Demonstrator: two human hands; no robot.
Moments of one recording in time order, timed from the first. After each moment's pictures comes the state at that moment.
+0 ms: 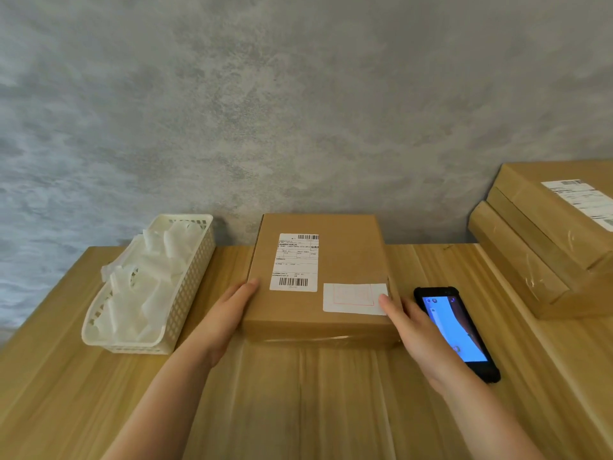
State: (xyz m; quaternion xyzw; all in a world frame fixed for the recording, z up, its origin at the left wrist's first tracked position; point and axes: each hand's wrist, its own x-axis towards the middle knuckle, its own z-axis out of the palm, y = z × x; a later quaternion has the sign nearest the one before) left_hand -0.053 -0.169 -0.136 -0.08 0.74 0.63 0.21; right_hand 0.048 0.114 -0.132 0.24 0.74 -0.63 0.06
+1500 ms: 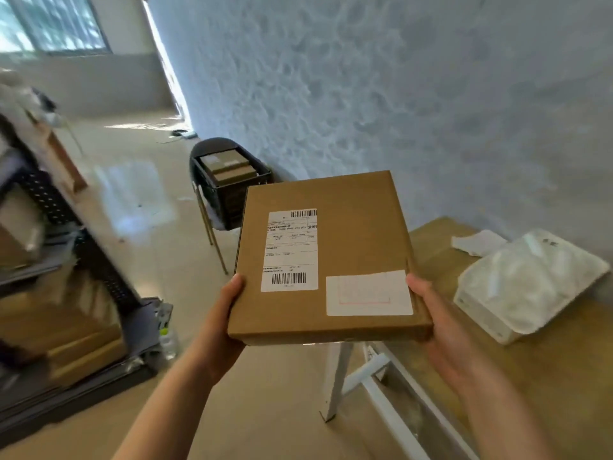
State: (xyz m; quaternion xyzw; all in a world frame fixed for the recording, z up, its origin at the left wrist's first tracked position) left_hand 0.277 -0.496 -0.117 -0.30 0.49 0.79 -0.22; right_hand 0.084 -0.283 -0.073 -0.17 0.62 -0.67 0.36
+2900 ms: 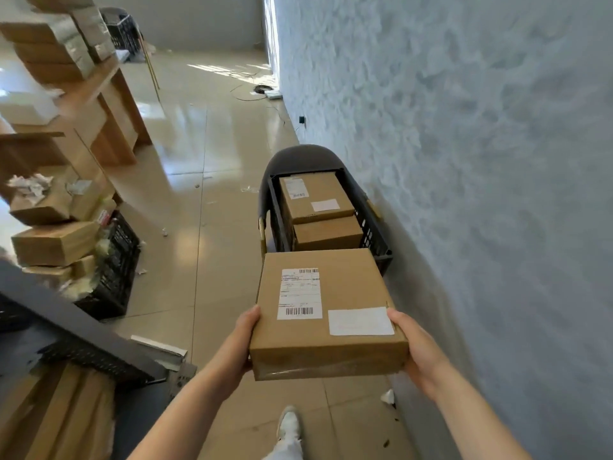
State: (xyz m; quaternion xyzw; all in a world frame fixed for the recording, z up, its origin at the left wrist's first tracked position) left_hand 0.039 -1.241 -0.253 -0.55 0.39 0.72 -0.19; right_hand -0.230 -1.119 -0.225 -0.16 0.70 -0.44 0.54
